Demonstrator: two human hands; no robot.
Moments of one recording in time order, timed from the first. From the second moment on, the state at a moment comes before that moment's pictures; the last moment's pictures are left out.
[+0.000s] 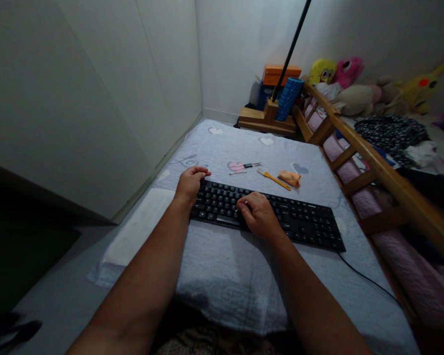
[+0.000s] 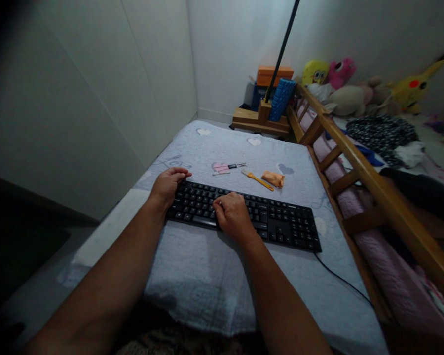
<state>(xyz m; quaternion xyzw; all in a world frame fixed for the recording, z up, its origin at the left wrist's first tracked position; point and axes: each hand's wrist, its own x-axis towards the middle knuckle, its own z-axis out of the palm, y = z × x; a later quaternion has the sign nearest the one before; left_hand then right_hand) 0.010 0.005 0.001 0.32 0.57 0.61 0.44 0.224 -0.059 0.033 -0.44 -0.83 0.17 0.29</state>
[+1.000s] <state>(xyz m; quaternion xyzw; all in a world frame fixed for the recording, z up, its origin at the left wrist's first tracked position) 0.011 0.005 0.000 0.33 0.57 0.61 0.44 0.216 -0.057 0.026 -0.43 -0.83 0.18 0.30</state>
